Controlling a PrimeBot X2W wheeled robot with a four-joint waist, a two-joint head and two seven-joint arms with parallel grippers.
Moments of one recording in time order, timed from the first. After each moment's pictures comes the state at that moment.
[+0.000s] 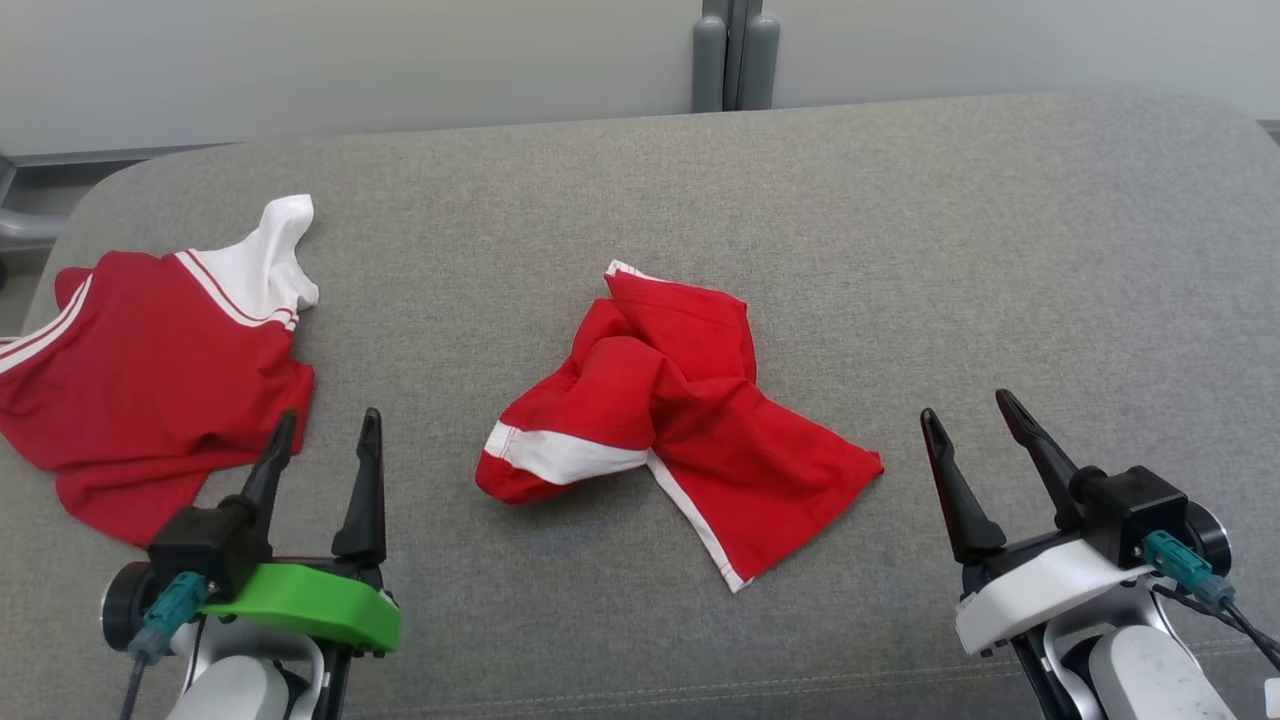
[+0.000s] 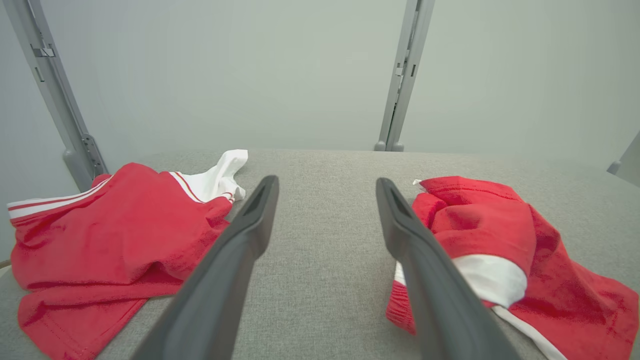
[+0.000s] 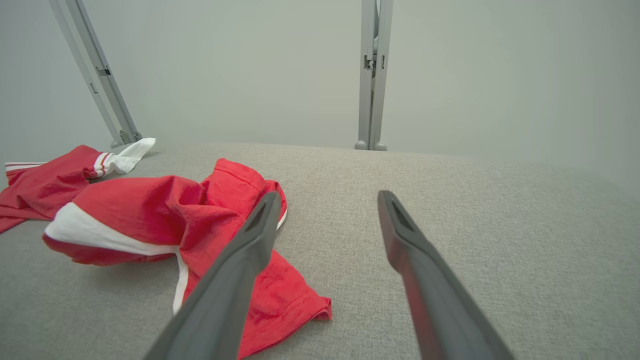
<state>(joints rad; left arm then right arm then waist) -0.18 0.39 -0.46 0.16 -0.61 0.18 -0.27 -0.07 -0.18 0.15 0.07 0.22 0.13 -0.16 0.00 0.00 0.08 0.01</state>
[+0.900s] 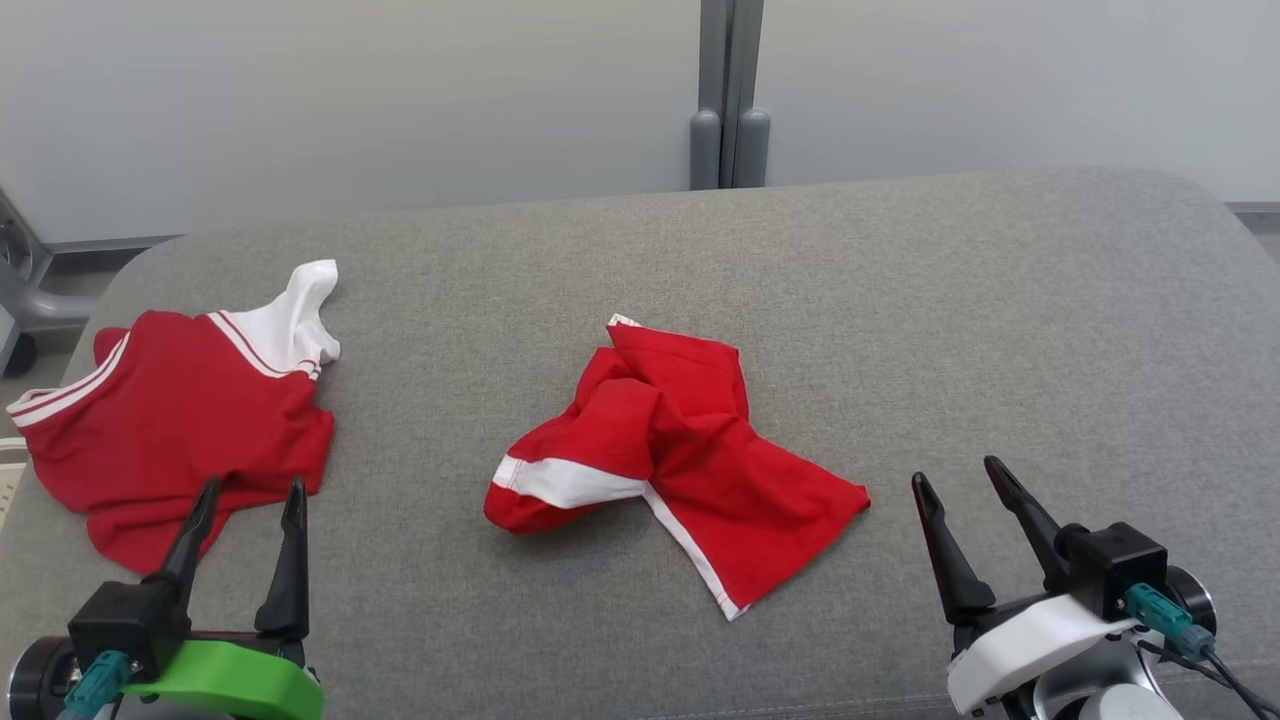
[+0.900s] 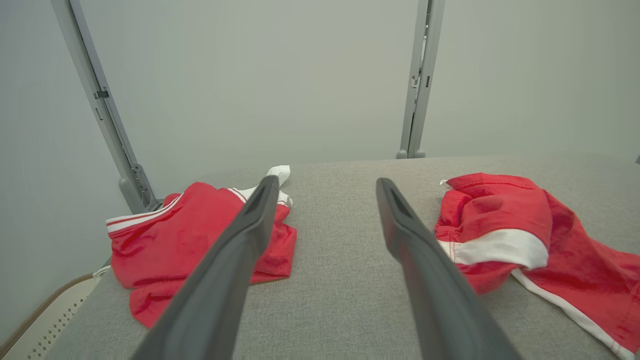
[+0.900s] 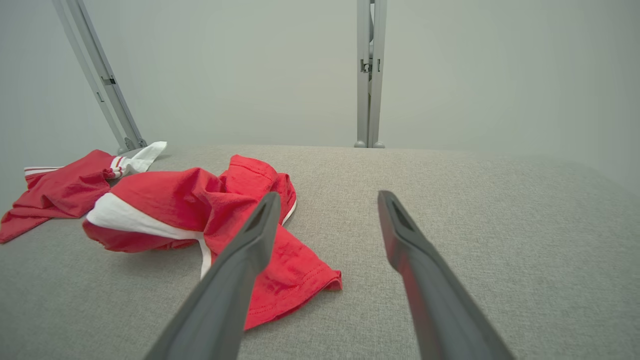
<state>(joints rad) -0.02 0.47 -0.32 0.09 -0.55 0.12 -0.26 0.02 -0.15 0.15 0.07 0.21 0.13 -0.15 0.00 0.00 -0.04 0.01</state>
